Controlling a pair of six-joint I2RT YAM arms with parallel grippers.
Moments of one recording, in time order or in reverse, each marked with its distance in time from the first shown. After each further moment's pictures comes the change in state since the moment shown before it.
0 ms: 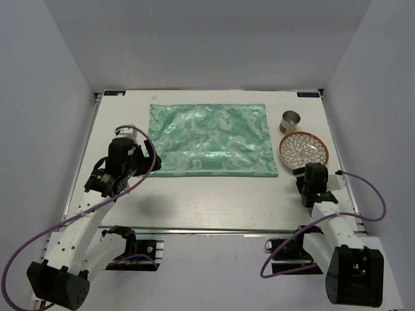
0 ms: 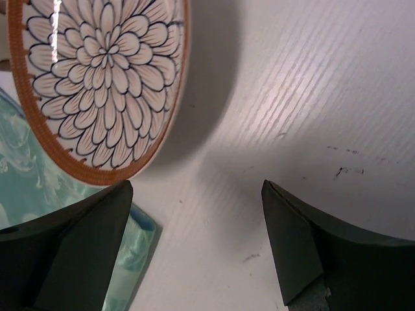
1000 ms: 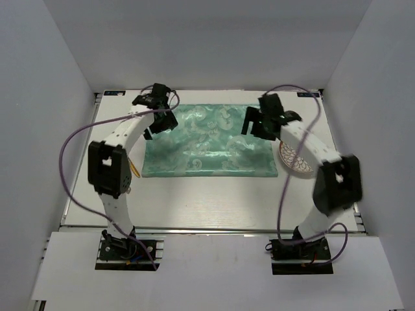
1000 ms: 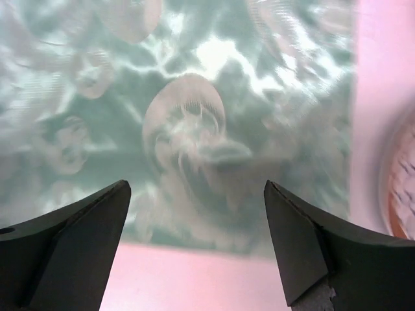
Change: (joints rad) left arm -0.006 1.094 0.874 -0.285 -0.214 -0.269; right arm 0.386 0.879 1.084 -0.333 -0.304 -0.663
